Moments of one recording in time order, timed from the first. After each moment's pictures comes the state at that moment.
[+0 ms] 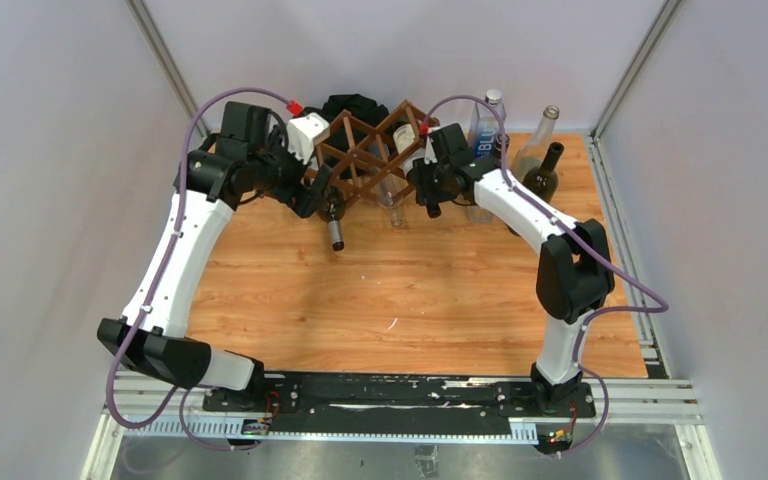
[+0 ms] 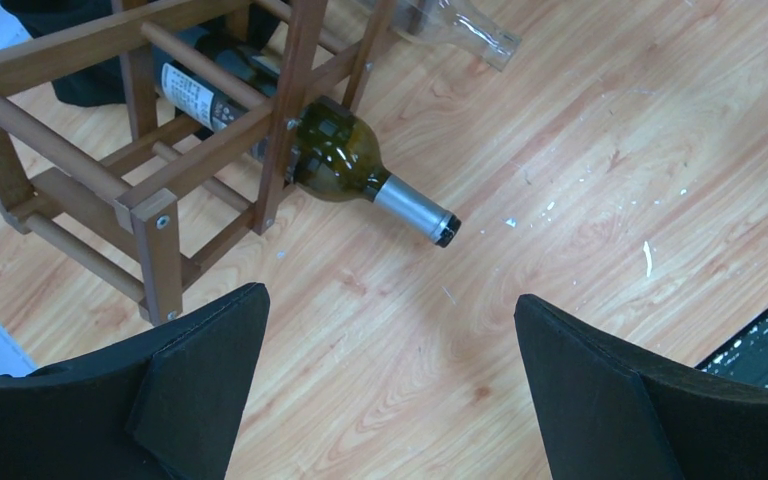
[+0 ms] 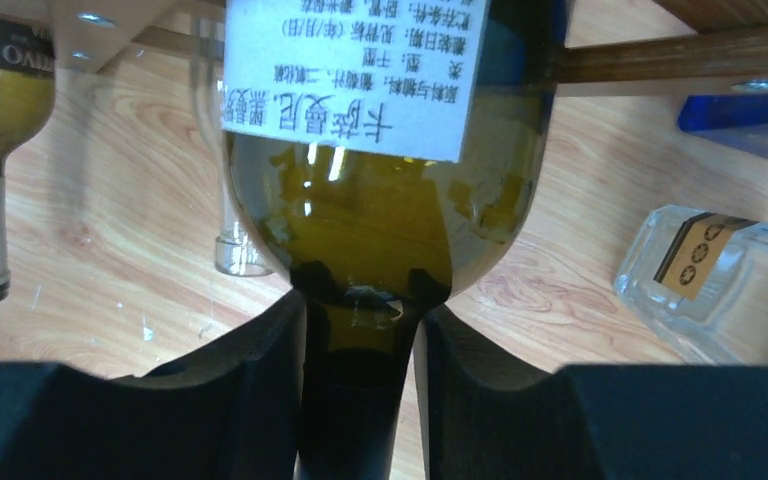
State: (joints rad) left arm -0.27 1.40 1.68 -1.03 0.30 0.37; right arm 0.50 1.86 1.60 -0.55 -0.06 0.16
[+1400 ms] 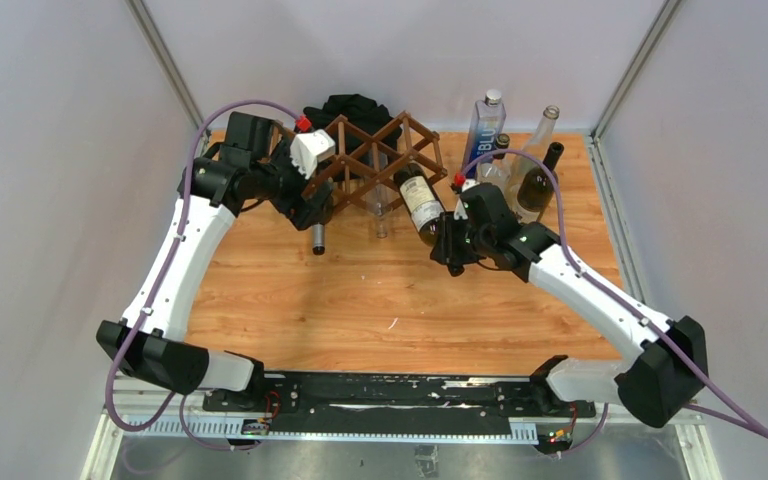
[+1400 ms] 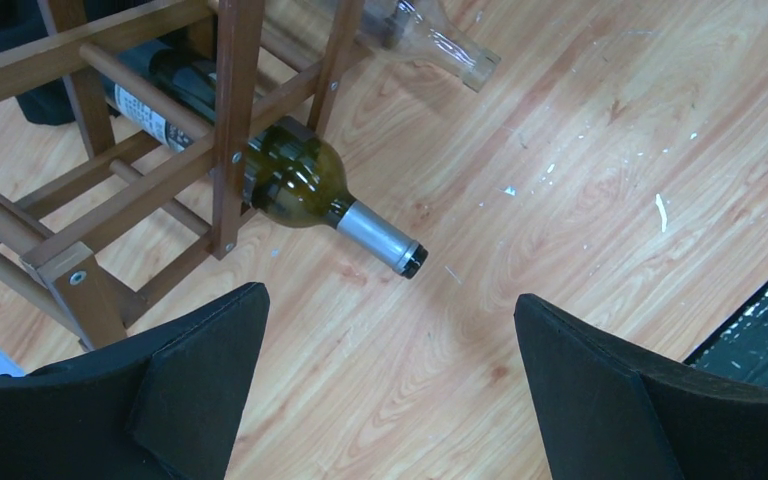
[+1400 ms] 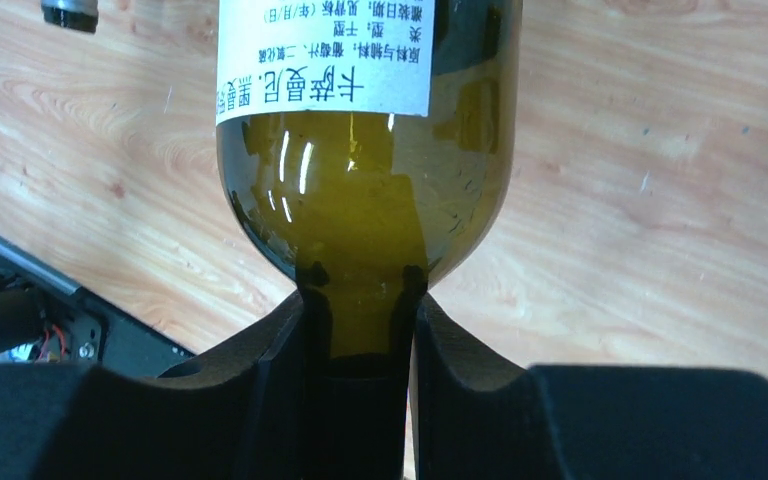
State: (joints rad) left arm -0.27 1.37 1.59 -1.04 0.36 0.48; right arm 0.62 1.25 1.04 -0.54 -0.07 0.42
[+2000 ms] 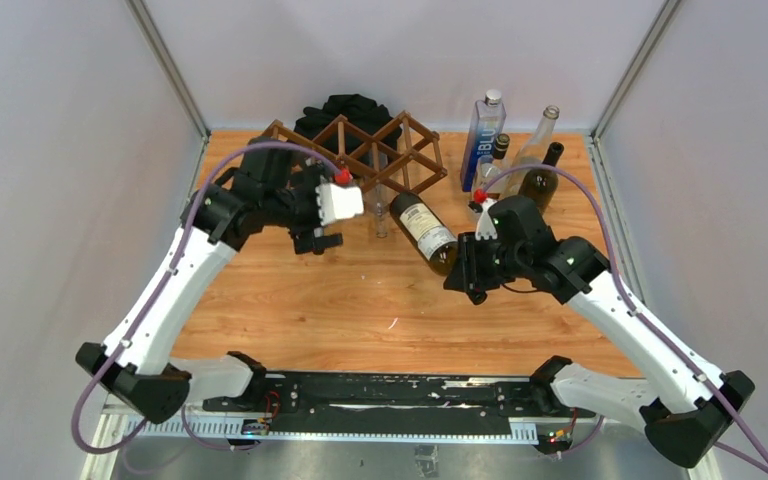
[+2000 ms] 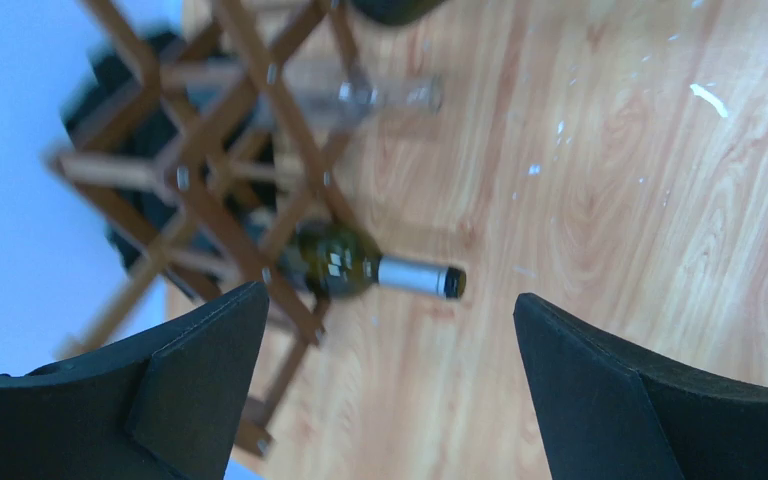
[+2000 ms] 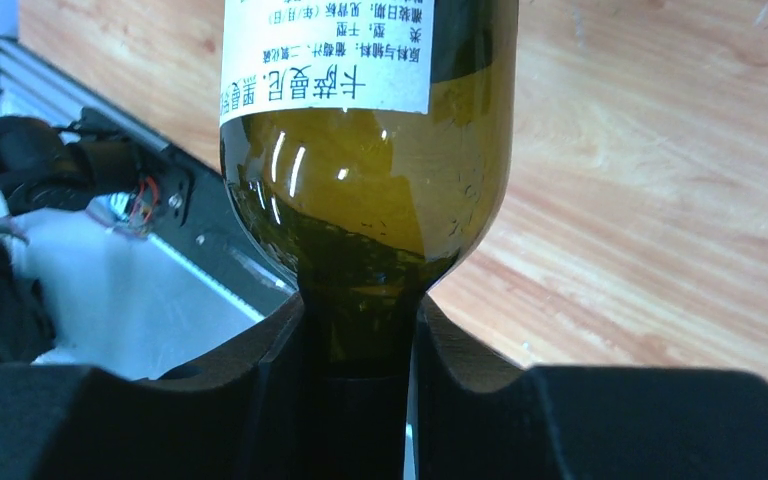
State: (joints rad) left arm -0.44 1.26 1.51 -1.03 0.32 0.88; right arm 0.66 1.00 1.08 -0.87 -0.21 0.48
